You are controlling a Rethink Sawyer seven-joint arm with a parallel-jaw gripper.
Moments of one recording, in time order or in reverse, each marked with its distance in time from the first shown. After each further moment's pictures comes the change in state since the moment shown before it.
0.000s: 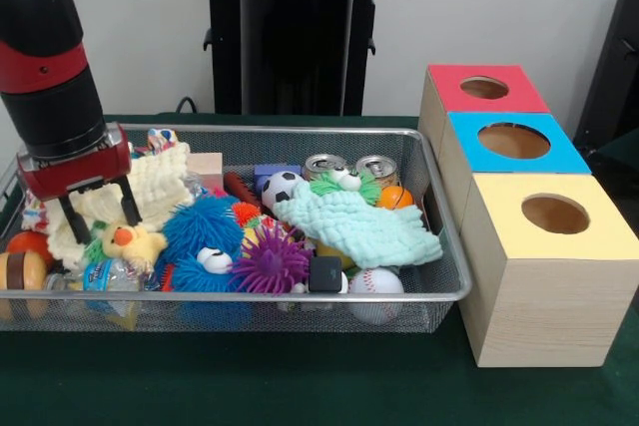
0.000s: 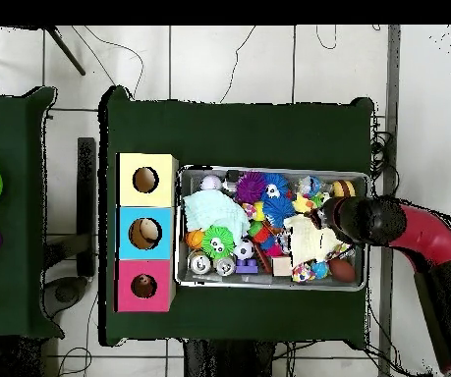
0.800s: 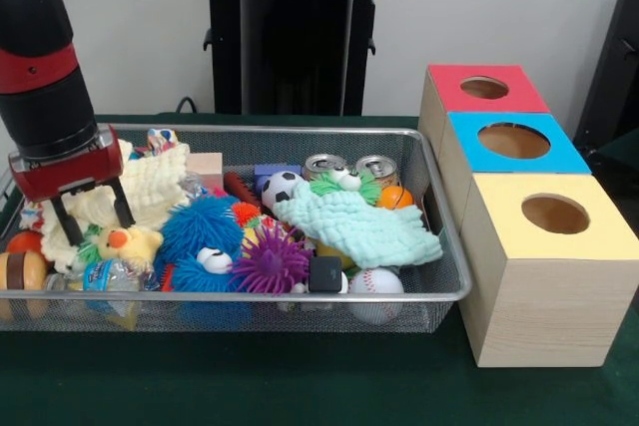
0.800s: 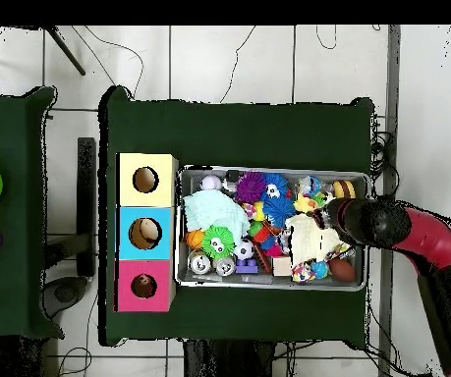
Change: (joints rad) arm -0.025 0.009 0.013 0.003 0.000 -0.017 0.000
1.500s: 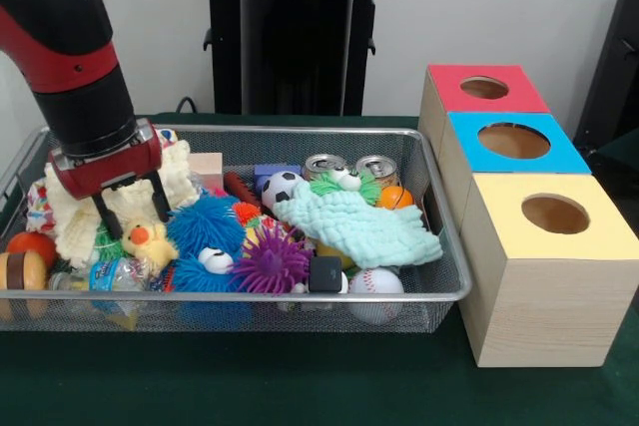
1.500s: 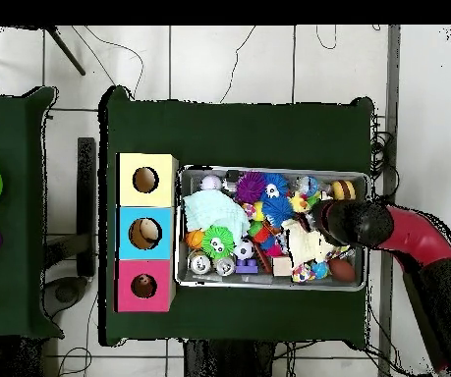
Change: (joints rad) arm 0.035 -0.013 0.007 0.051 0.000 0.000 0.000
